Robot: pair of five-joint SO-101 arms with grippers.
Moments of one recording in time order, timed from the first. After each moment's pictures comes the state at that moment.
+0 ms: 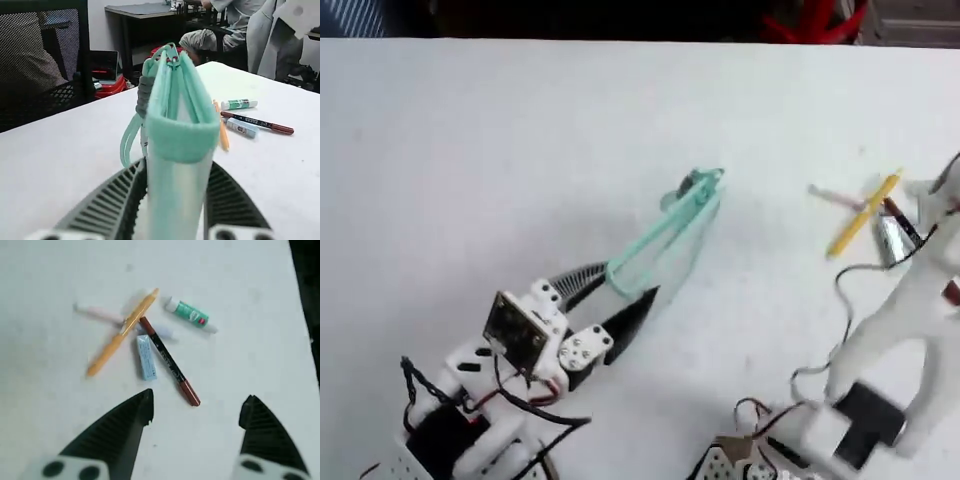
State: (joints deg) left arm 36.9 -104.0 77.7 47.9 0.9; right arm 35.2 -4.3 -13.9 82.5 35.8
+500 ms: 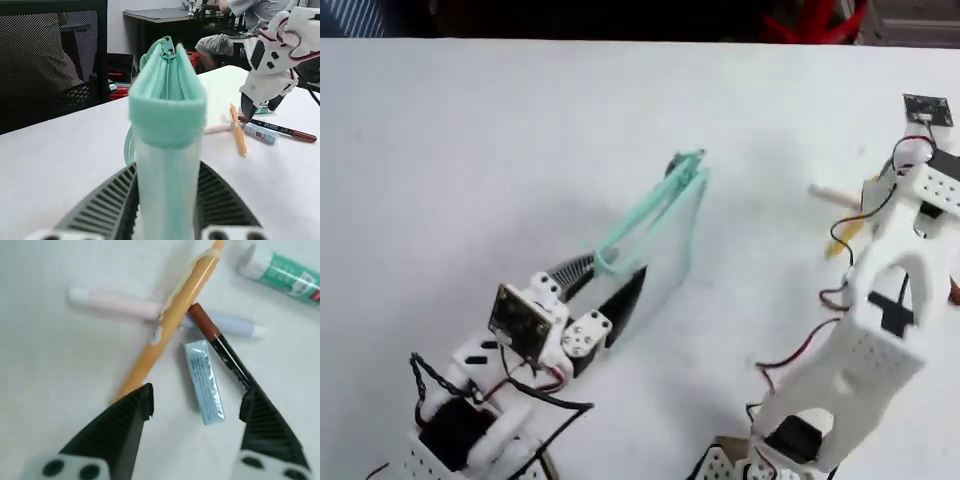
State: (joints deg) left arm 33.4 -104.0 83.3 41.6 0.9; right arm 28.7 32.1 -23.7 71.5 23.8
